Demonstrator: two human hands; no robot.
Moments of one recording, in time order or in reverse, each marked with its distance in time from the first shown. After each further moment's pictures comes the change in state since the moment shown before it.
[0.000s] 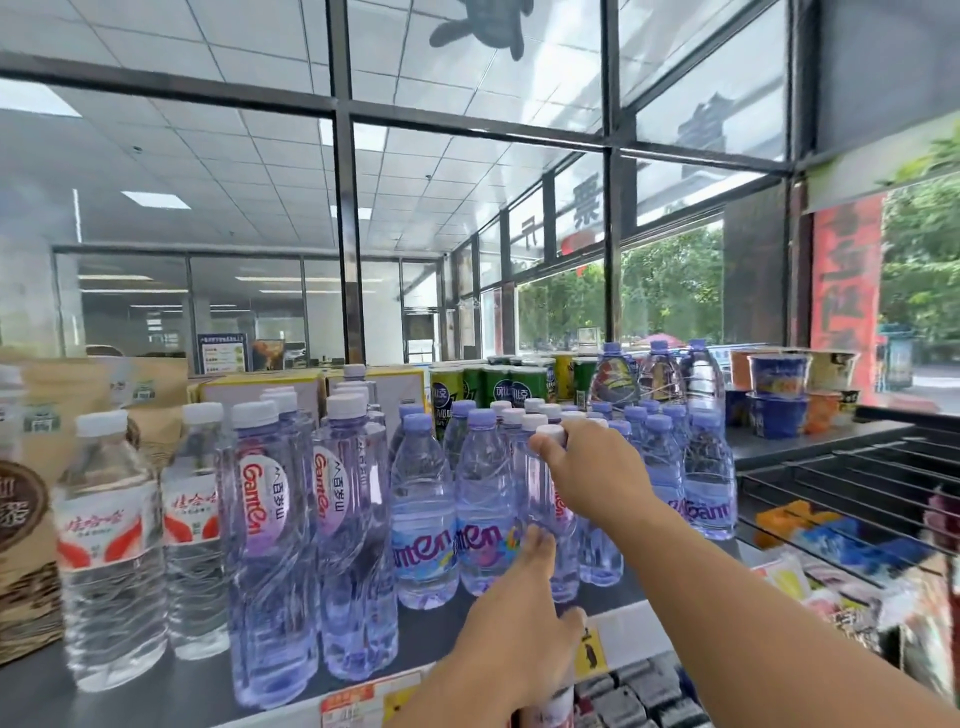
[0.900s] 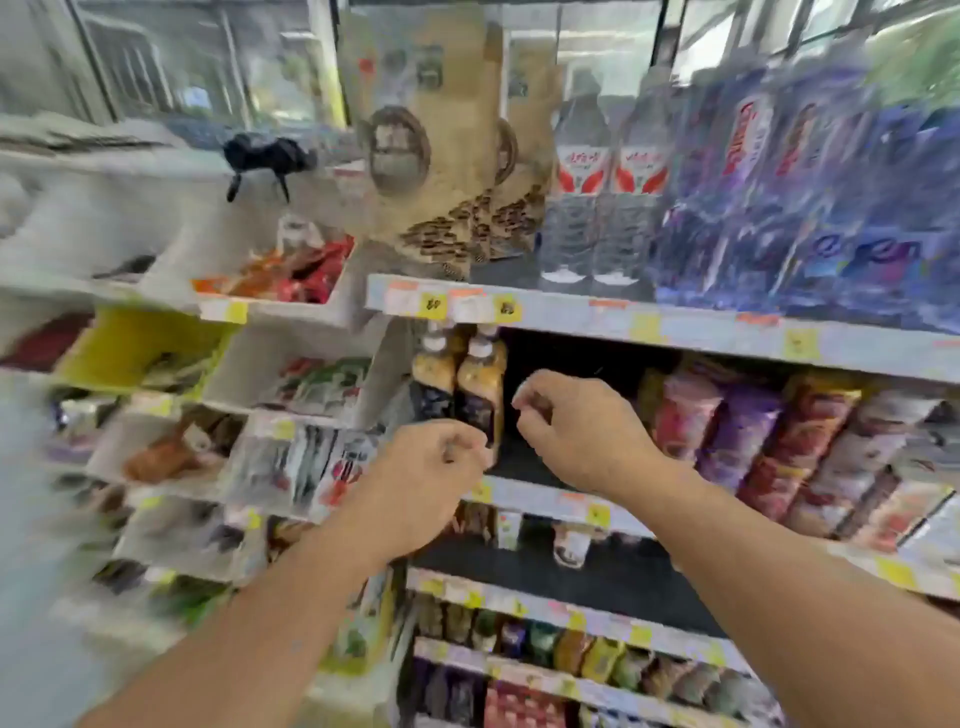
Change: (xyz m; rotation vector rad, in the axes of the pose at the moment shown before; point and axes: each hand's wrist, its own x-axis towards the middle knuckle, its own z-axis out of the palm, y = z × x) left_hand -0.403 -0.181 -0.053 -0.357 0.408 -0.555; right_hand -0.323 -0.212 0.148 0.242 -0.559 -0.596
